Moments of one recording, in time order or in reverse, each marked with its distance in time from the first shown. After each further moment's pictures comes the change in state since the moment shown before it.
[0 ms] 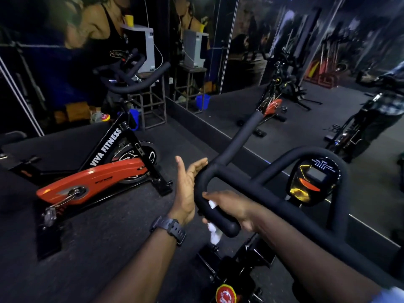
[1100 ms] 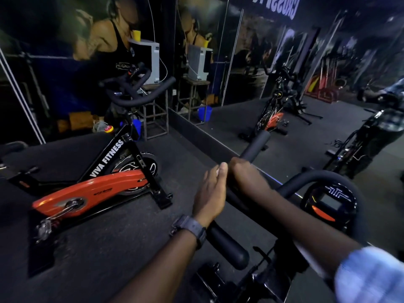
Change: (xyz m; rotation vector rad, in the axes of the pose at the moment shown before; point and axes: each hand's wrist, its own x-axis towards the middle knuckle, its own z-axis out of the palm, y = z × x) left_hand 0.028 0.017 0.038 0.772 0.027 0.136; right_hand 0.077 -0.057 -0.080 -1.288 0.607 -0.706
